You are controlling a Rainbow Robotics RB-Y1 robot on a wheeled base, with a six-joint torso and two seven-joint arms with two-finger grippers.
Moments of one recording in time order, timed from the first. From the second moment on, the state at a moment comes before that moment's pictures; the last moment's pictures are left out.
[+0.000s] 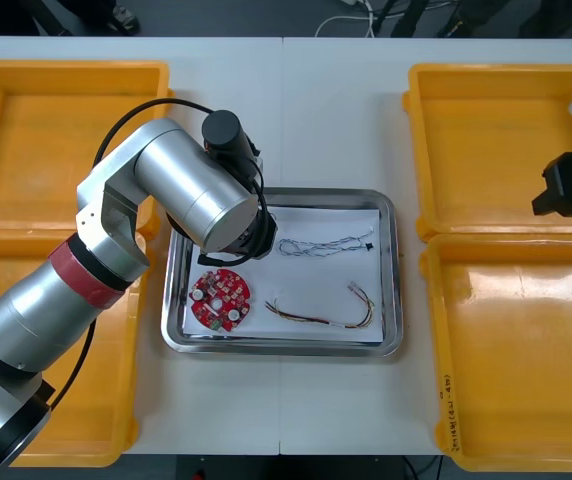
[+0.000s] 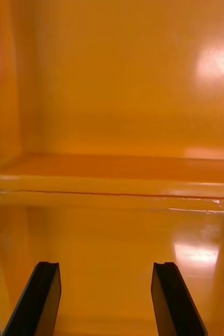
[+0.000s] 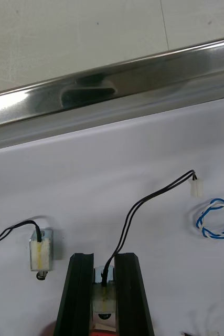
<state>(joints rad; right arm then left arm) -0.51 -0.83 -0.07 -1.96 -0.88 1.92 1.17 -0.71 0.38 -0.57 -1.65 0.44 1.54 -1.02</state>
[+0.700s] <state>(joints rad) -0.34 -0.84 -0.21 -1.96 -0.89 1.92 1.17 -0.71 0.38 -0.57 -1.65 0.43 1.54 -1.02</state>
